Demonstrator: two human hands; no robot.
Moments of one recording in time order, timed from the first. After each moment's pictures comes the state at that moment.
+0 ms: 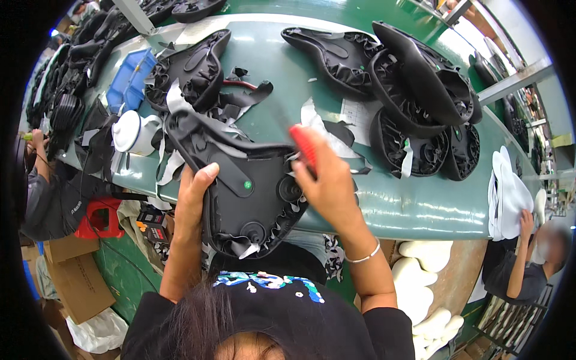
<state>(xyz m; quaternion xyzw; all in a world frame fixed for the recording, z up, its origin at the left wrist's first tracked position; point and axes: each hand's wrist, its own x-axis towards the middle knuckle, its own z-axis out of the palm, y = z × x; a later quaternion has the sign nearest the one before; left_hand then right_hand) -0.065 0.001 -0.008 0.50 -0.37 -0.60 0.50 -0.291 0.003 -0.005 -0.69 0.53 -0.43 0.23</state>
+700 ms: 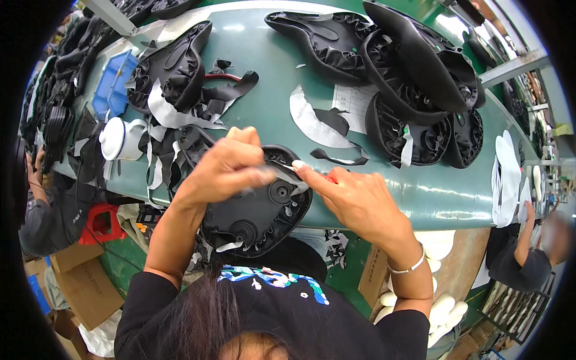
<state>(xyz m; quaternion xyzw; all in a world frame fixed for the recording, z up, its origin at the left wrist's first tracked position) -0.106 -0.058 0.002 0.25 -0.83 -0.43 0.26 -0.345 0.027 0.030 -0.85 0.50 -0.05 0.13</state>
